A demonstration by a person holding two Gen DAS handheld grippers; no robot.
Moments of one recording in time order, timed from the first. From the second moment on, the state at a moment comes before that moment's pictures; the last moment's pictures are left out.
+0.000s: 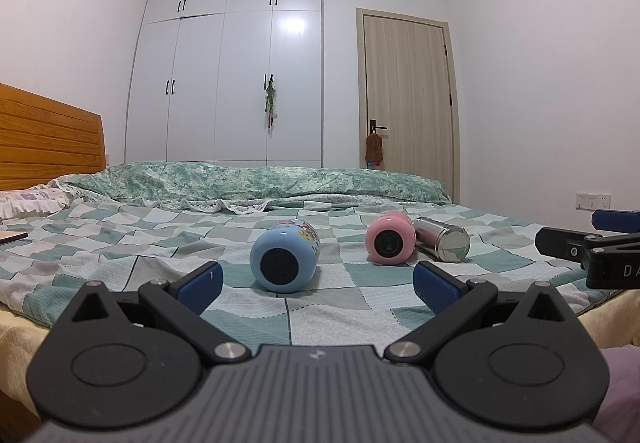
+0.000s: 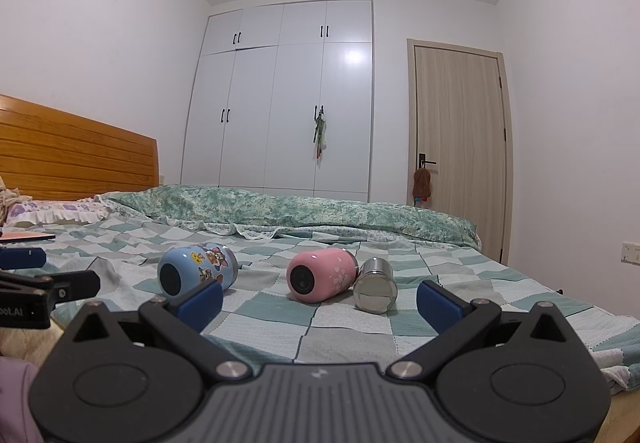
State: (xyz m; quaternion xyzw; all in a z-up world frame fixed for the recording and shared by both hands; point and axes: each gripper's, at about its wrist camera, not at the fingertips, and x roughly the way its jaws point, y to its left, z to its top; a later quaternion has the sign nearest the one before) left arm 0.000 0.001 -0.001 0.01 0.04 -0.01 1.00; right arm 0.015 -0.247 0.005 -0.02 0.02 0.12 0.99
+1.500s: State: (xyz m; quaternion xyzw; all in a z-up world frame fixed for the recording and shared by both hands) left arm 0.114 0.007 0.056 0.06 0.17 -0.01 0.98; right arm 0.143 -0.212 0.044 -0.06 0.11 0.20 0.97
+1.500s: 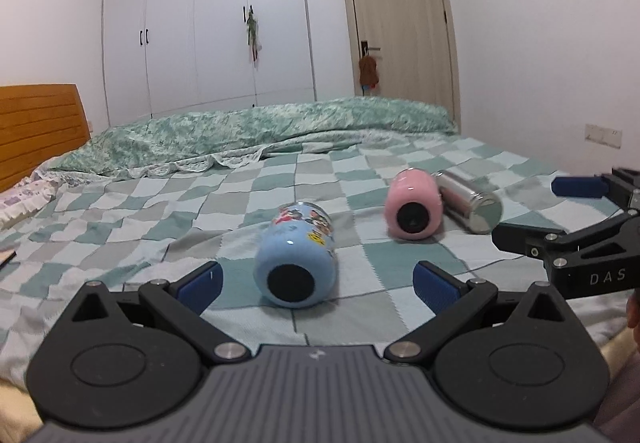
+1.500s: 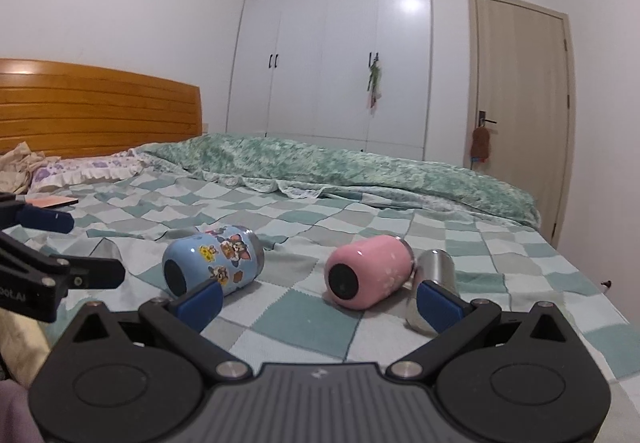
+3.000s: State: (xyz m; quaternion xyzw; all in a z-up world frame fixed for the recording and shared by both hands) left arm 0.237 0.018 0.071 0.02 0.40 -0.01 0.92; right arm 0.205 -0.204 0.055 -0.08 0.16 0.24 0.95
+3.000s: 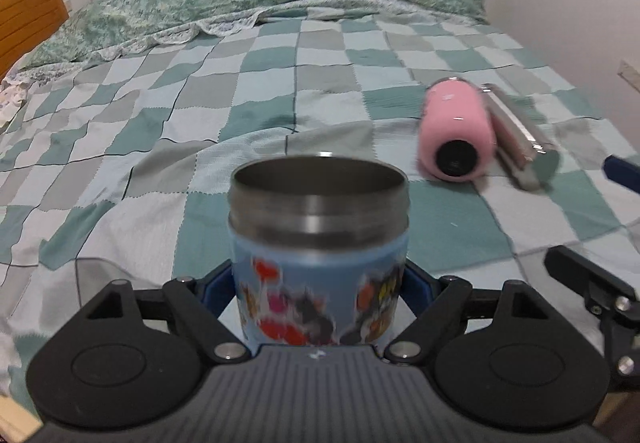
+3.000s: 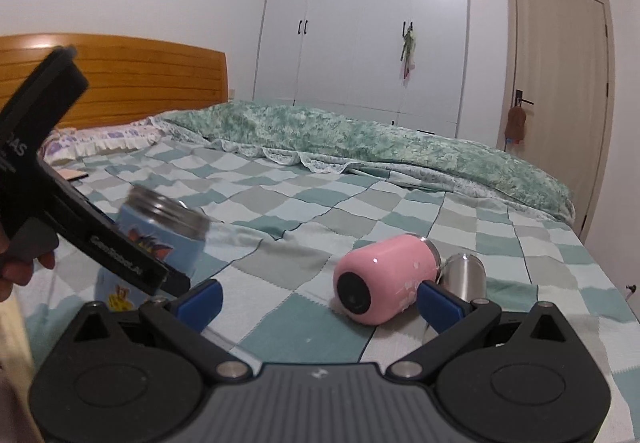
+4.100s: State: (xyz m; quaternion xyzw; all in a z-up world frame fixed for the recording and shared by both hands) left arm 0.169 0.011 0.061 -0.02 0.37 -0.06 0.93; right arm 0.137 -0.241 0.033 -0.04 0.23 0.21 0.95
